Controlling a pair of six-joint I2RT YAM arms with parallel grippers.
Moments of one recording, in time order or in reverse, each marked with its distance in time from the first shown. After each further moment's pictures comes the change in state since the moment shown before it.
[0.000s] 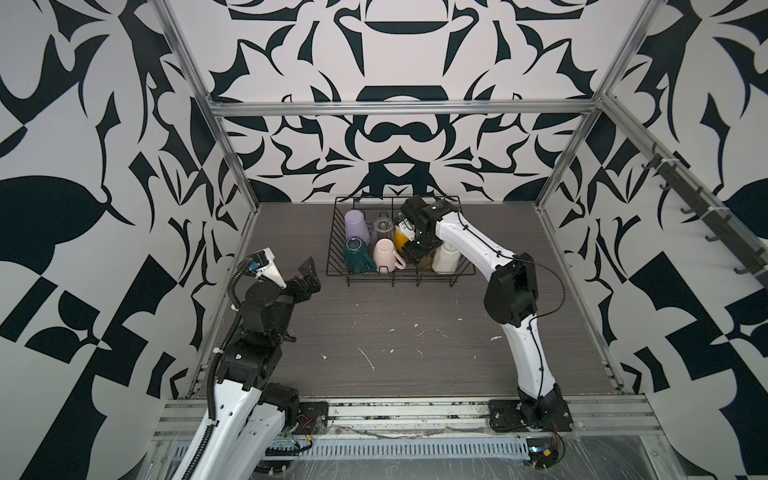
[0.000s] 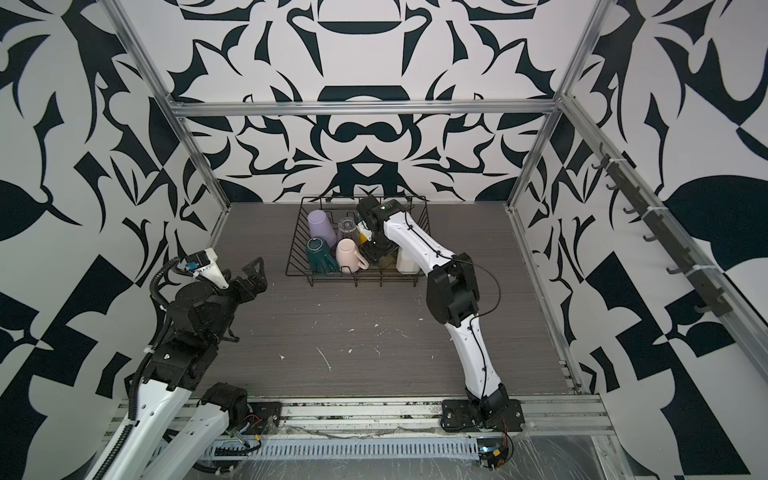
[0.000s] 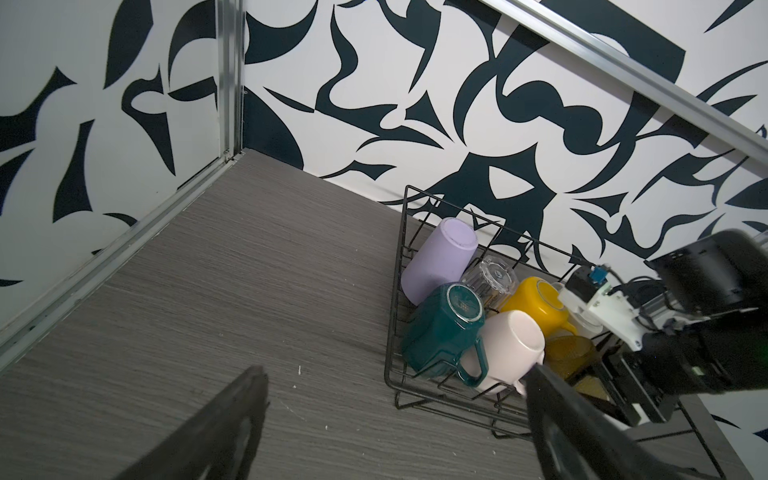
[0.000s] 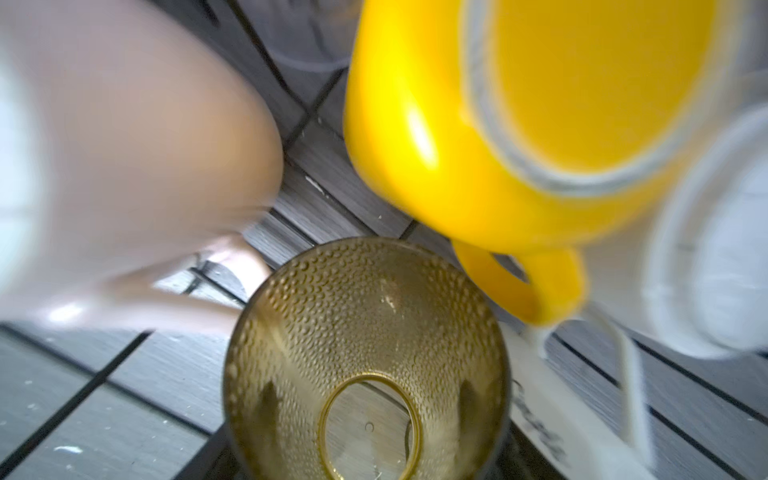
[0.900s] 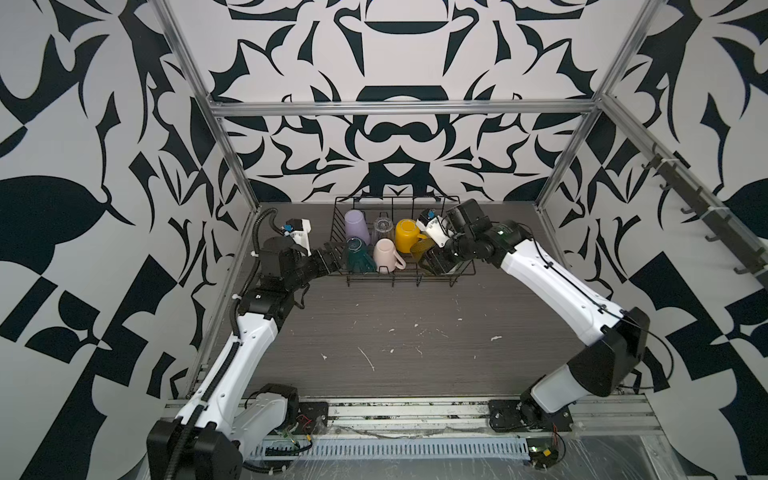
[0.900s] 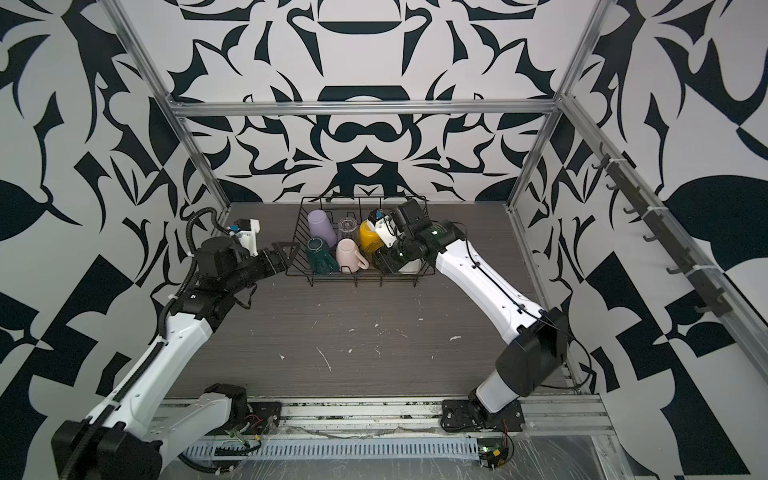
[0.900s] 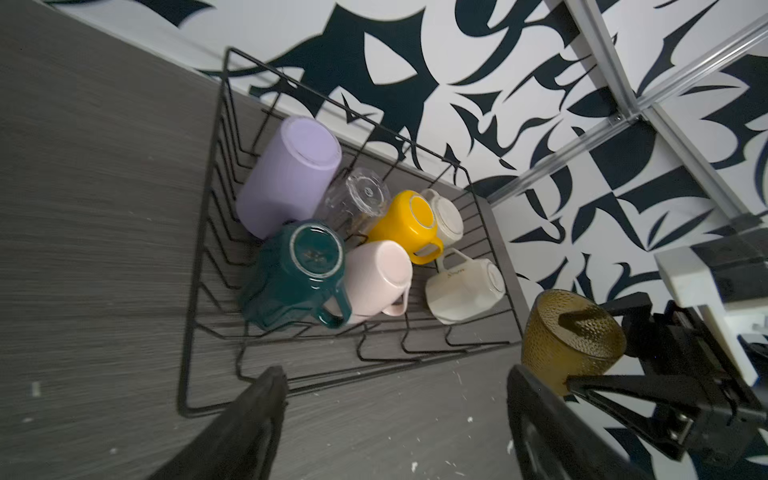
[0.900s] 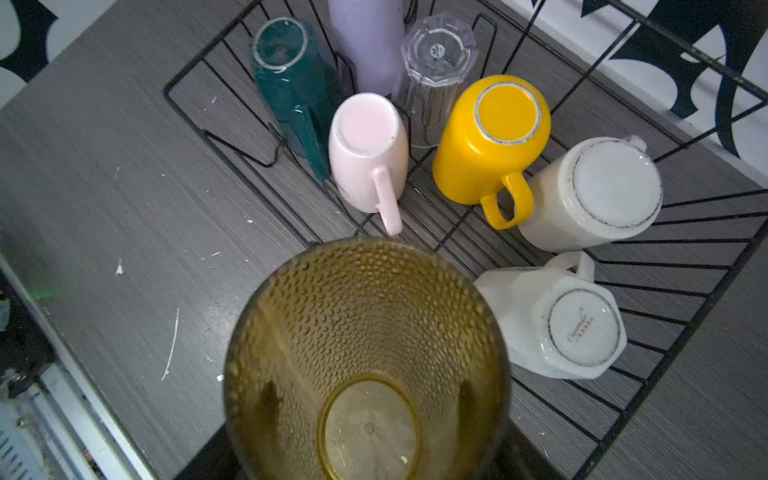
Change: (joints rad) left arm 0.093 0.465 0.203 0.100 0.681 -0.150; right arm 0.009 -0.697 -0.629 0.305 -0.272 0.006
